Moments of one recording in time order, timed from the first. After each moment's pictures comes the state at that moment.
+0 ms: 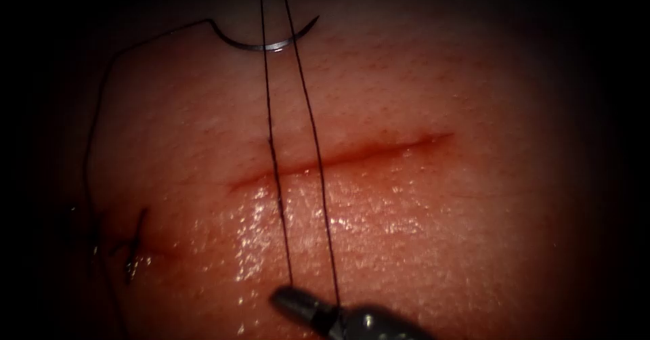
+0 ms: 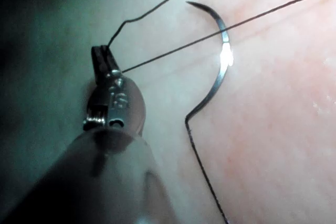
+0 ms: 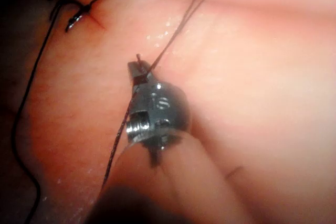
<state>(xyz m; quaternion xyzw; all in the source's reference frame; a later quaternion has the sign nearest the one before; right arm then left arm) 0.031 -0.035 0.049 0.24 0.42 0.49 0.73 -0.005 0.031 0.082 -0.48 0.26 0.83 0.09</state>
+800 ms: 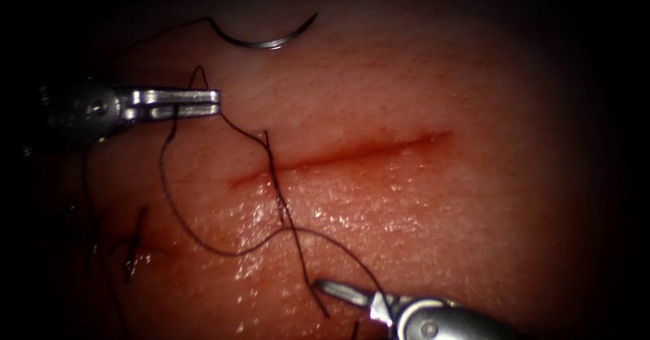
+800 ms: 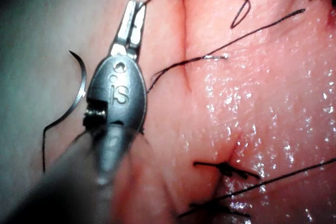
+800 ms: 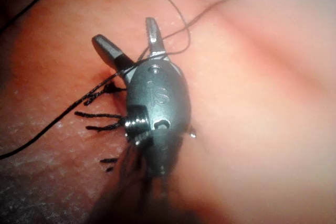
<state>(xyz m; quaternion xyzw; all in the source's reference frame) 0.025 -0.027 0.044 0.07 0.62 0.26 0.73 -0.004 0.008 0.053 -0.72 0.01 0.69 0.01</state>
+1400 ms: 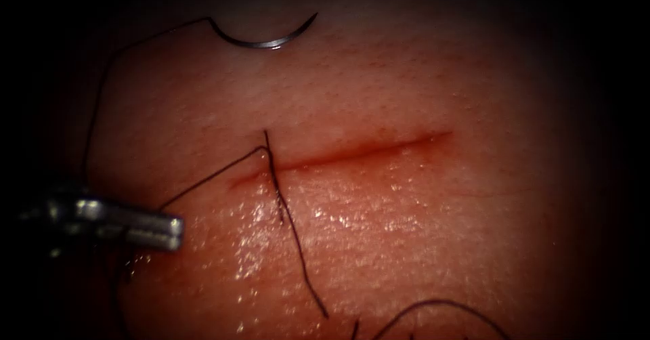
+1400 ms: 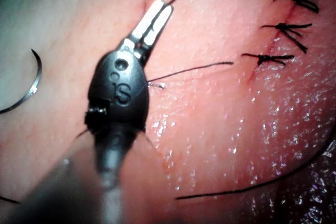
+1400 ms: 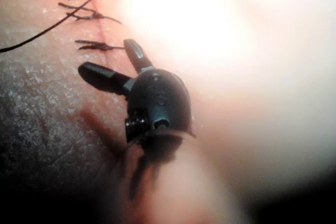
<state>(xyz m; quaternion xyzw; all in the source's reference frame) 0.007 -0.028 0.040 0.16 0.55 0.12 0.81 -0.004 0.001 0.043 -0.77 -0.06 0.64 -0.01</state>
